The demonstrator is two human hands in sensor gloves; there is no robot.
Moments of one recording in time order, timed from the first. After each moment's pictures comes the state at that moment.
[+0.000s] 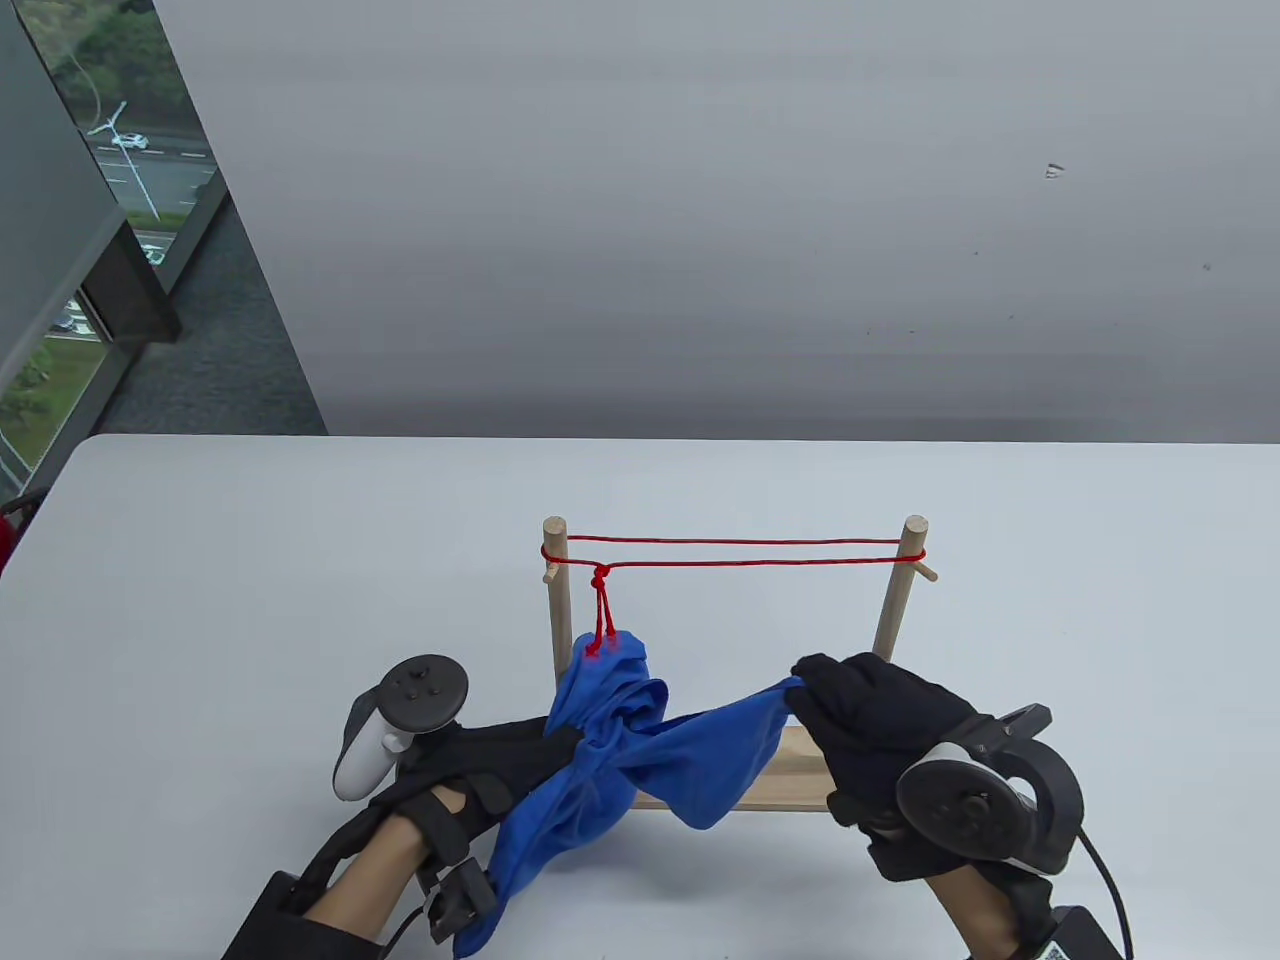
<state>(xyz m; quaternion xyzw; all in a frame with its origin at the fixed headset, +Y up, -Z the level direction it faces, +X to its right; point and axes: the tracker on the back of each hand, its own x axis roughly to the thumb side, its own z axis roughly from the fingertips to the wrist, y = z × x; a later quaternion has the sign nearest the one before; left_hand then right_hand) -0.199 -0.709 -0.320 -0.29 -0.15 0.49 0.81 0.168 -0.558 -0.256 0.21 -0.32 0.90 0.20</state>
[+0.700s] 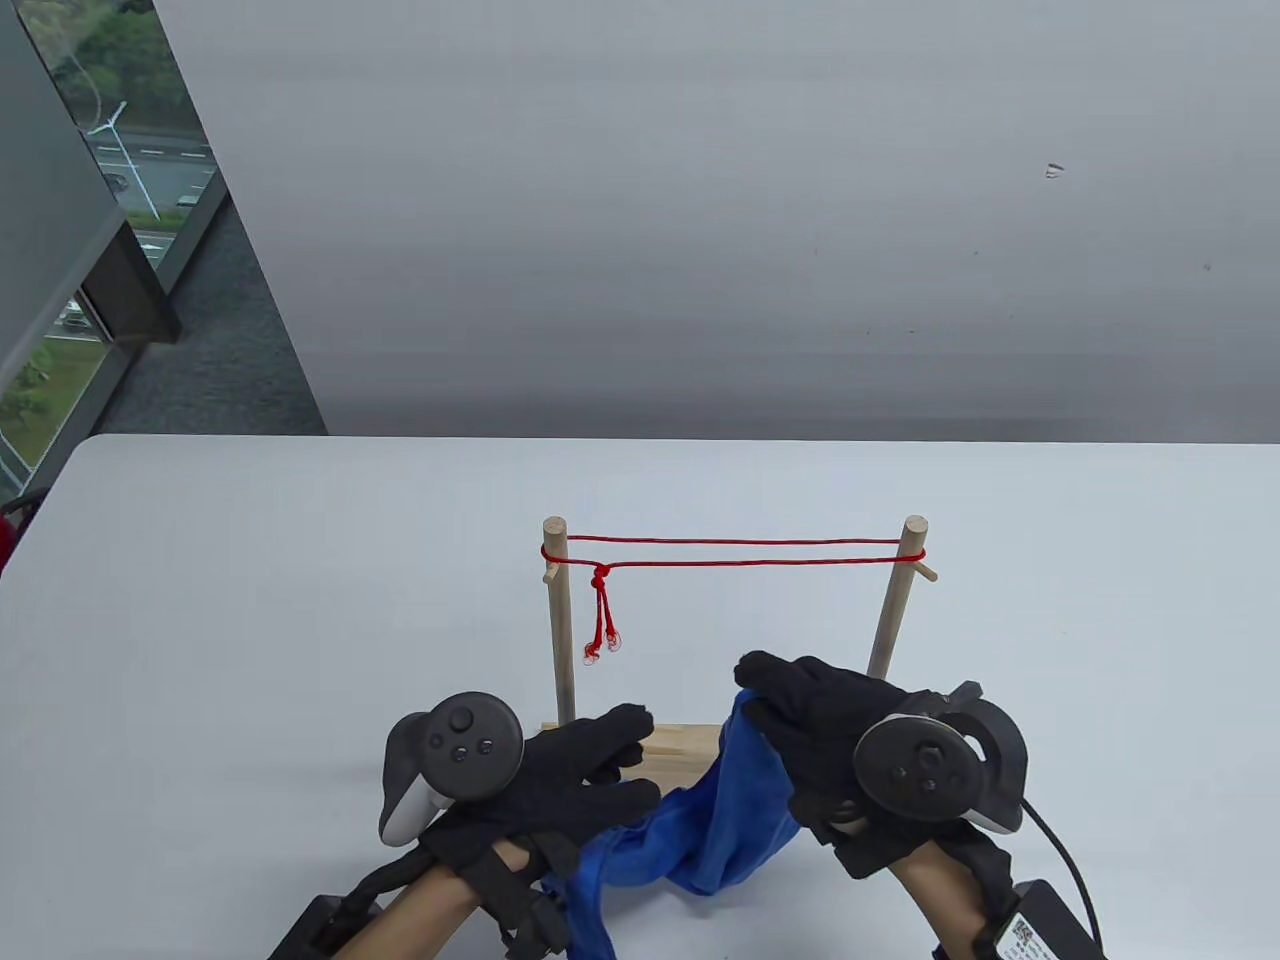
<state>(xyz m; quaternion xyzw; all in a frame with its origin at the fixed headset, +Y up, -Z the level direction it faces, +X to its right) -0.131 -0.637 -0.283 -0.07 -0.26 0.42 0.87 0.129 -0.574 -0.275 0.28 -0.21 0.90 0.26</state>
